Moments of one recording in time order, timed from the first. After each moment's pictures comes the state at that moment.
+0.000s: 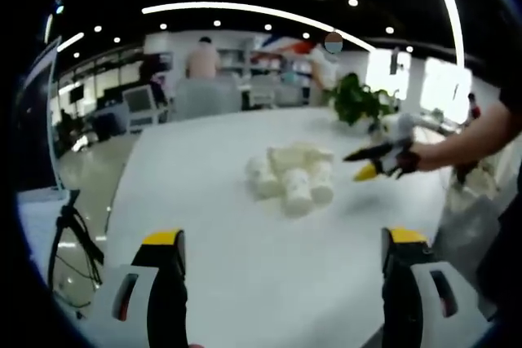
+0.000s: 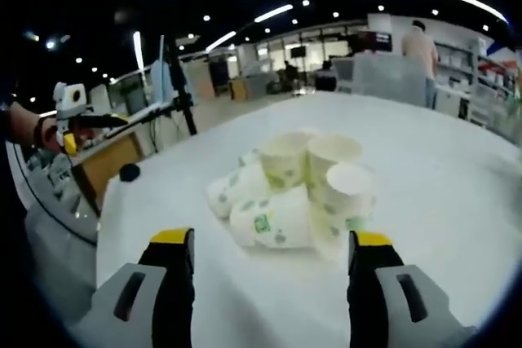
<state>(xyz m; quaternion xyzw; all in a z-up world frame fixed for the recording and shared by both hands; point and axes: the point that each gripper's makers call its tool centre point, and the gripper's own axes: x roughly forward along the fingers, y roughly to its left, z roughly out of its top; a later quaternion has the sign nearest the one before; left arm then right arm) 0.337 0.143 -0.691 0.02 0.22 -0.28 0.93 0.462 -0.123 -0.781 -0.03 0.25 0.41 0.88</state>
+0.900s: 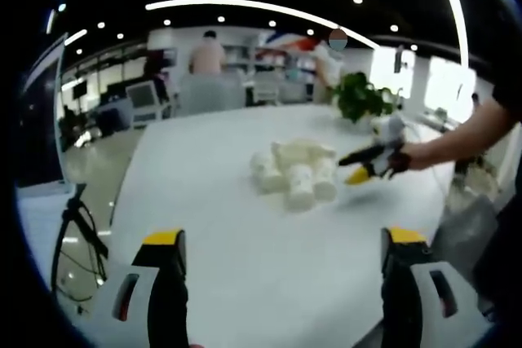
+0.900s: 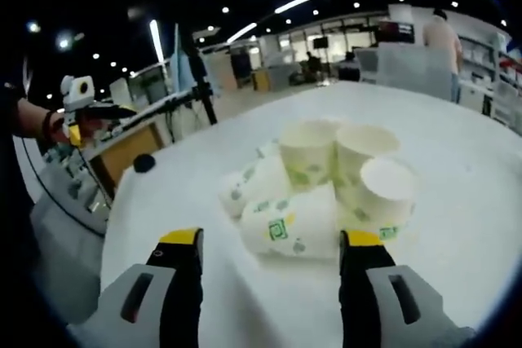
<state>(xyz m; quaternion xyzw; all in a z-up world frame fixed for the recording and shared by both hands) 0.331 0.151 -0.691 0.02 0.23 -0.27 0.93 0.461 -0.093 -0.795 -0.03 0.27 0.47 0.84</state>
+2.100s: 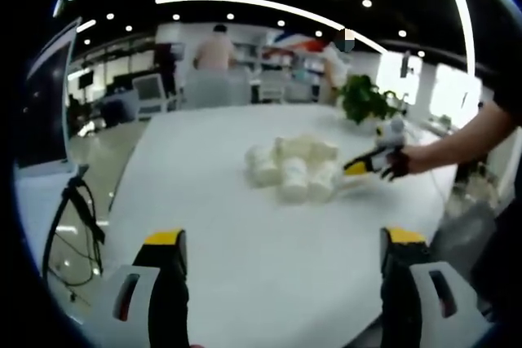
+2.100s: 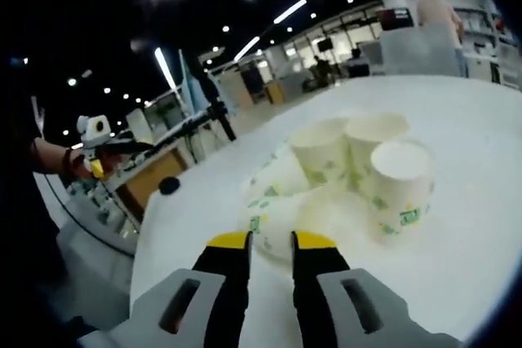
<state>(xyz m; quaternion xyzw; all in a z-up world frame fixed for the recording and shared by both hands) 0.320 0.156 -0.698 0.00 0.24 -0.26 0.94 0.450 -0.086 -0.790 0.07 0.27 0.51 0.81</state>
